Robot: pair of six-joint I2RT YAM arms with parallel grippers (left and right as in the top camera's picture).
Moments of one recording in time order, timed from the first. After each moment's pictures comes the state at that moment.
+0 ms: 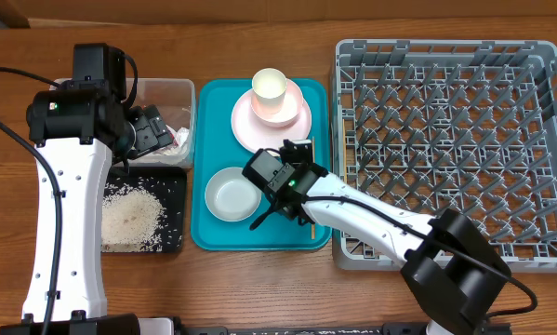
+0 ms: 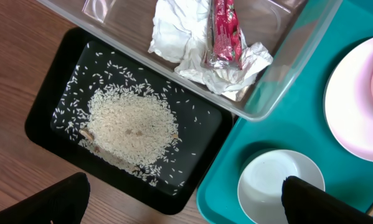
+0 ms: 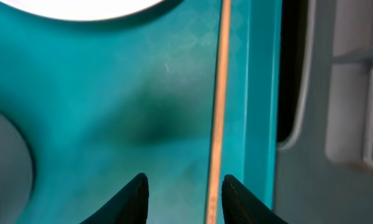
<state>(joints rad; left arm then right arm) 0.04 1.54 1.65 -1.38 -0.18 -0.44 0.87 1.87 1.29 -0.79 0.38 0.80</state>
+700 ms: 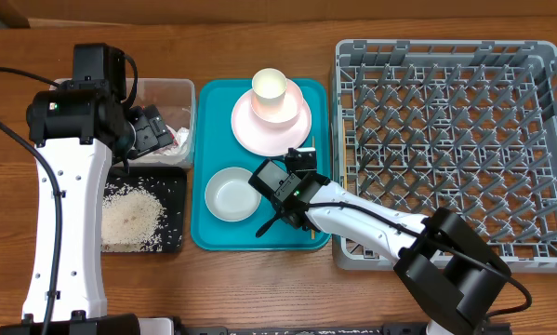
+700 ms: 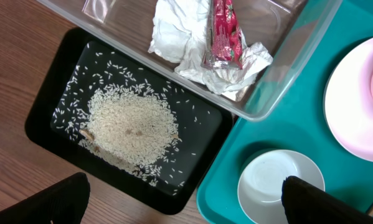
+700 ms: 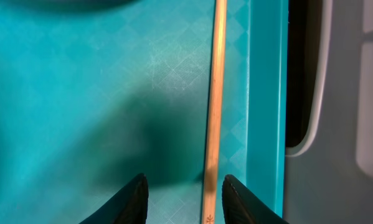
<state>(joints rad) 0.04 1.54 1.65 -1.38 -0.18 -0.44 0.87 1.87 1.18 -0.67 0.40 0.80</state>
